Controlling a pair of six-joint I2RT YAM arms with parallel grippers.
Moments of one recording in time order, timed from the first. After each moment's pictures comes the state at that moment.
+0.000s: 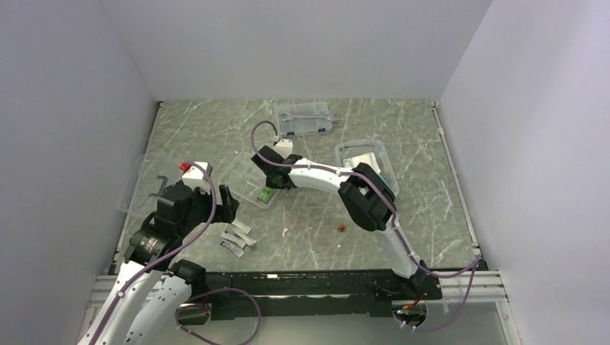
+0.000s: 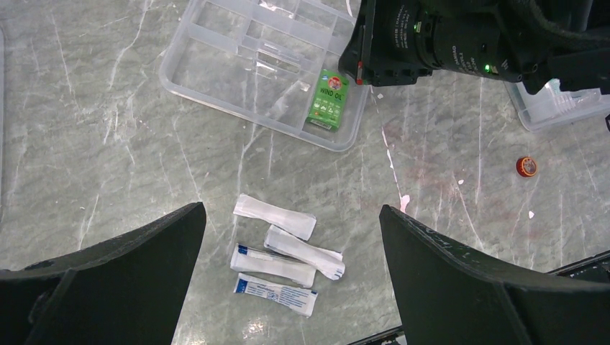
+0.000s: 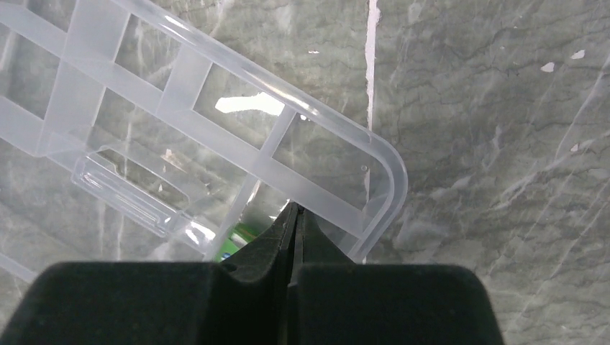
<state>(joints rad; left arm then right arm) -0.38 0.51 0.68 -0.68 -0.02 -0.28 0.92 2.24 1.72 -0.50 0.39 0.87</state>
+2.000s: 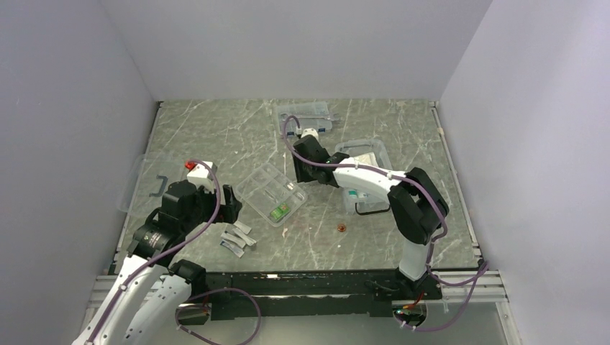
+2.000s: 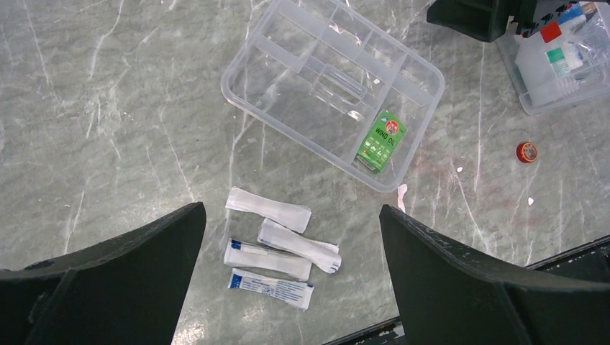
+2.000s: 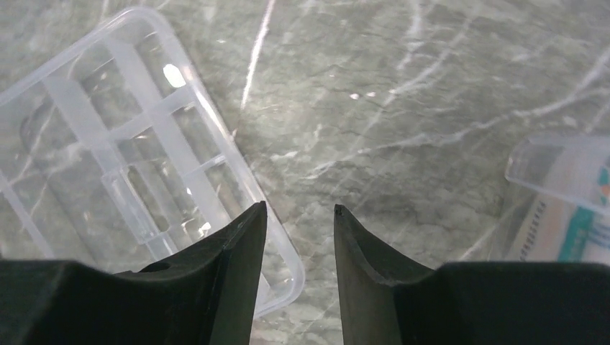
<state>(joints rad) -0.39 0.55 0.68 -0.68 0.00 -0.28 0.77 1.83 1.27 -0.27 0.25 0.43</state>
